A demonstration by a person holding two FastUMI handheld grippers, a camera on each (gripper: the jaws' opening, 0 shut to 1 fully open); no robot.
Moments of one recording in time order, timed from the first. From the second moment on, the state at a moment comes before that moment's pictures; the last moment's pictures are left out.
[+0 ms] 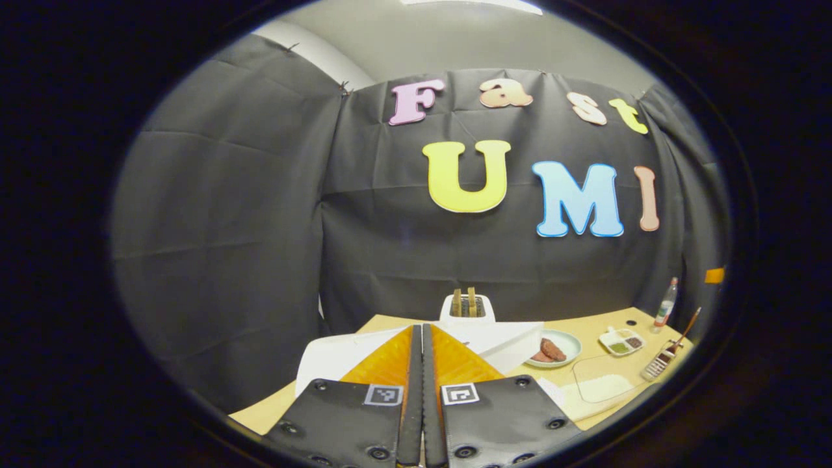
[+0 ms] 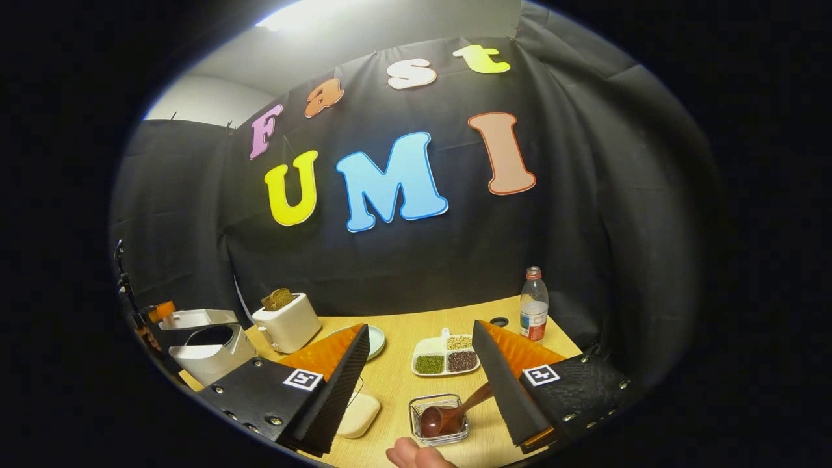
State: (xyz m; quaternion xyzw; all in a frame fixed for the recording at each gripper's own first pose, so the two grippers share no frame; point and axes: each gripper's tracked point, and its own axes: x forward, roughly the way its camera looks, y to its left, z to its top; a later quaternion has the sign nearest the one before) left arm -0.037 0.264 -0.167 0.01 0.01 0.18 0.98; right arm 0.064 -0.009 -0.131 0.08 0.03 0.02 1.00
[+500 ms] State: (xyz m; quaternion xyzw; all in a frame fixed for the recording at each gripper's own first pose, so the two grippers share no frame) left arm -0.040 0.255 -0.204 -0.01 0.01 0.16 0.99; right arm 0.061 -0.008 -0.140 0.09 0.04 0.02 1.00
